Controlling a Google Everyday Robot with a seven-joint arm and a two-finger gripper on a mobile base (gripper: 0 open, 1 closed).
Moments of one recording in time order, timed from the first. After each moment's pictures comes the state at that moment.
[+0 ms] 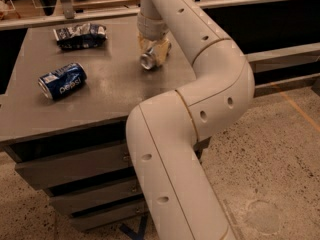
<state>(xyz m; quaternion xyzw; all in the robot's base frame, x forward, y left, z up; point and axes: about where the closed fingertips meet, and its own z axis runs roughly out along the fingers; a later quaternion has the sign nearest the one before) 0.768 0.008 0.832 -0.95 0.30 -0.04 0.07</state>
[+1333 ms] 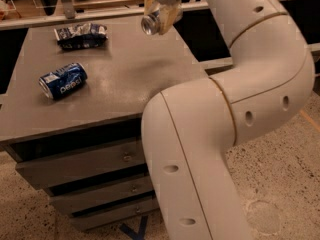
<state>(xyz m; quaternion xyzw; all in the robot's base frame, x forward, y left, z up) 0.744 -0.012 0.959 -0.91 0.35 -0.09 0.18</state>
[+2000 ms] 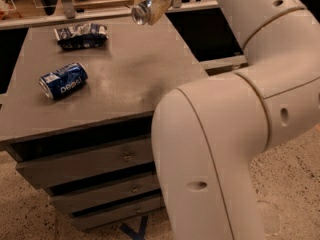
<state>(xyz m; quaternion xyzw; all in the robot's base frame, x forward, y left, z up) 0.766 0.016 0.983 -0.90 0.31 -0.15 0.27</state>
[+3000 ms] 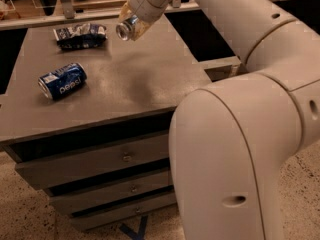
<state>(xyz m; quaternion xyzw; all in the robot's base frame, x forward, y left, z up) 0.776 0.070 0.935 -0.89 0.26 -0.14 0.34</state>
